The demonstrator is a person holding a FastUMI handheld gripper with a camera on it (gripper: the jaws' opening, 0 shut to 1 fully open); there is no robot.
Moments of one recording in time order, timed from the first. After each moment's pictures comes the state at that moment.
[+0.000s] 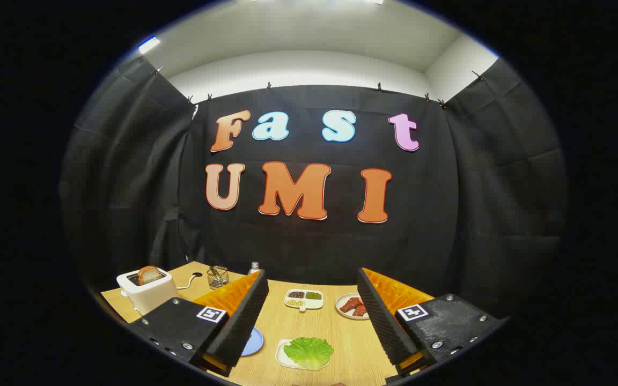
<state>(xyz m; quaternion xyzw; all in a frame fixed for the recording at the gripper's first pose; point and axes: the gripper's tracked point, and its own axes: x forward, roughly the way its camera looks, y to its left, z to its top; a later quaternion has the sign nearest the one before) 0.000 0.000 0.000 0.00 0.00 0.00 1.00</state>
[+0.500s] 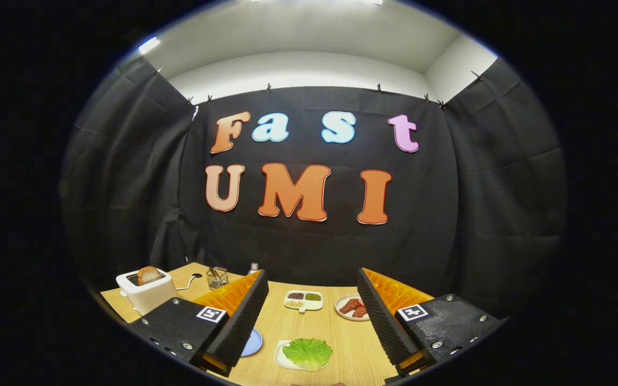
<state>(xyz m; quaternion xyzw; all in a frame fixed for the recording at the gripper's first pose) 0.002 -0.003 -0.001 0.00 -0.01 0.00 1.00</state>
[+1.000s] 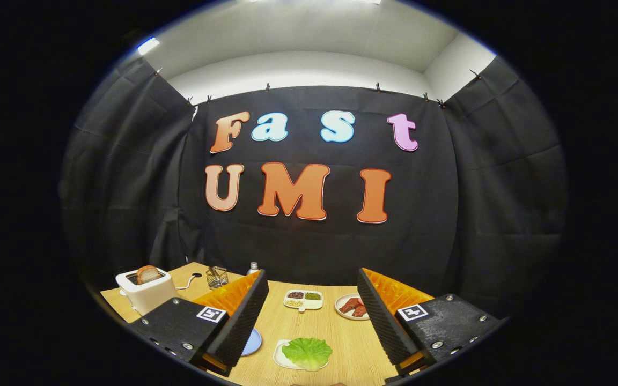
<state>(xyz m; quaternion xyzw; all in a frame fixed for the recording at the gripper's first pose) 0.003 -0.007 -0.008 0.00 0.00 0.00 1.00</state>
